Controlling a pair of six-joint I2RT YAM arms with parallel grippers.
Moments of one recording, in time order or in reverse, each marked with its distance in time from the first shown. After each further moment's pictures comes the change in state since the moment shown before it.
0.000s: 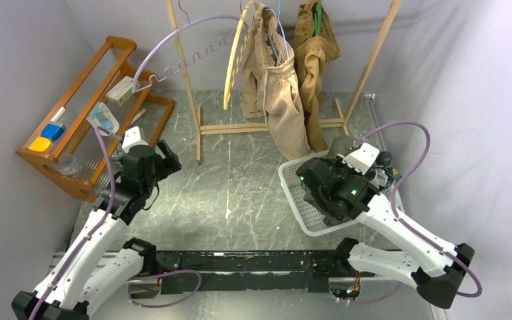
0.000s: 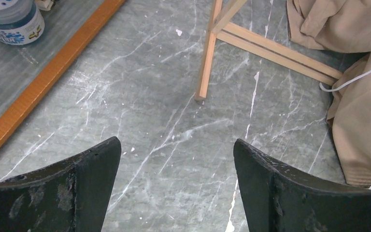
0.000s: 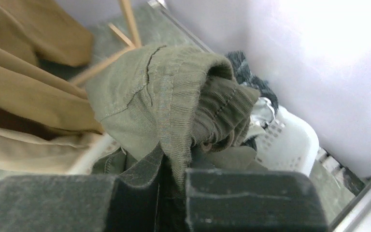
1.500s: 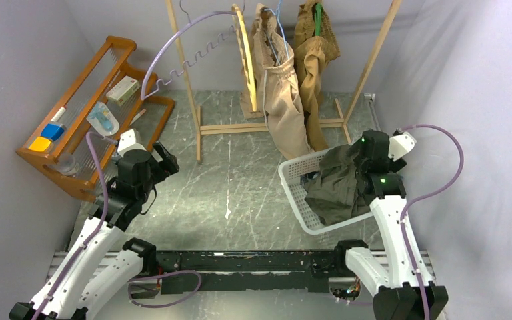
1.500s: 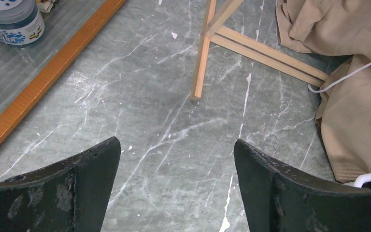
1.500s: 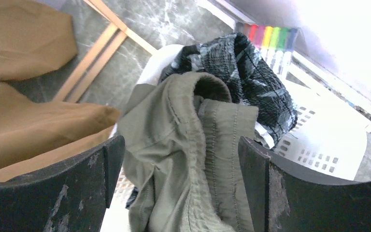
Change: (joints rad) left arm 0.000 -0.056 -0.010 -0.021 0.014 -0.008; right arm -0.859 -0.022 -0.132 0.546 -0.844 -0.474
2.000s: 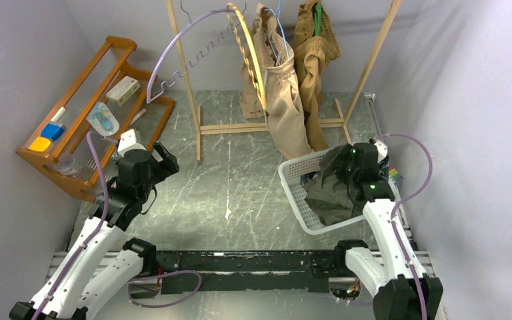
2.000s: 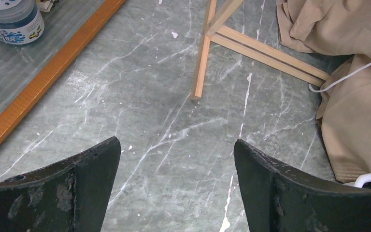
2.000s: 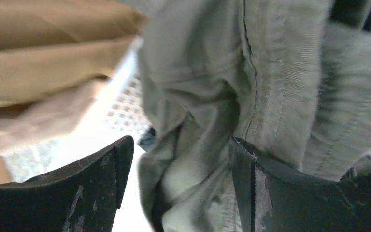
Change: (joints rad) left arm 0.000 0.003 0.000 0.000 0.001 0.000; right arm 0.000 -0.037 -0.168 0.137 -0.396 -0.048
